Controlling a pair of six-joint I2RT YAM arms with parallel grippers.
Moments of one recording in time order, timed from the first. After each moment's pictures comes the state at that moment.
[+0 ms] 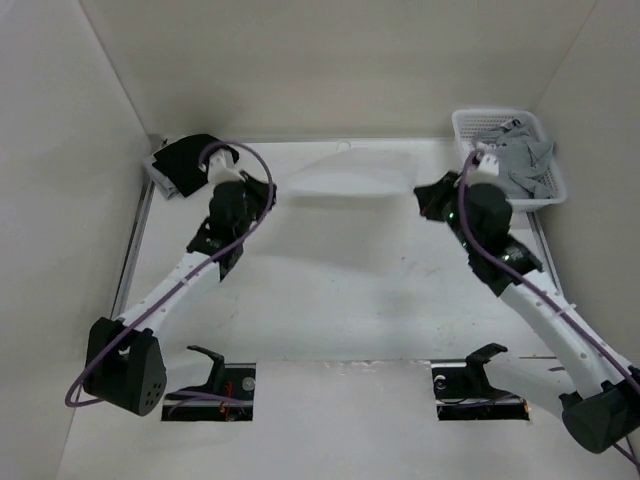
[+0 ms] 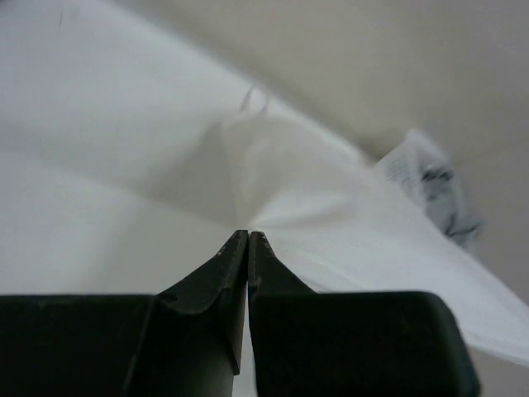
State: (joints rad) left arm -0.35 1.21 0.91 0.17 -0.18 -0.78; right arm 0.44 1.01 1.04 -0.13 0.16 0.52
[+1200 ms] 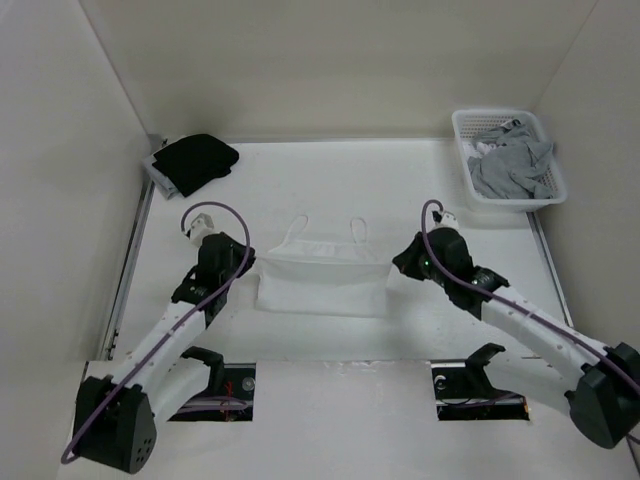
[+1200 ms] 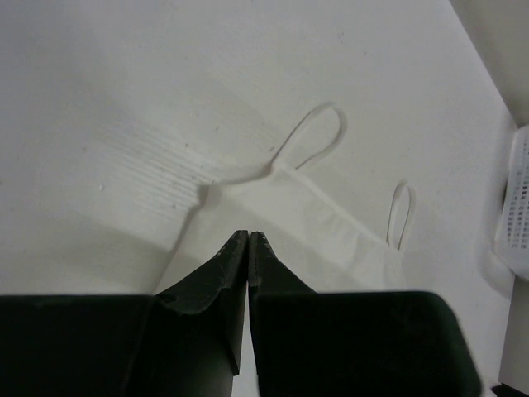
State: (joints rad) left arm -0.30 0.86 0.43 -0.09 -0.21 -0.92; right arm 0.58 0.97 0.58 -0.20 0.13 0.77
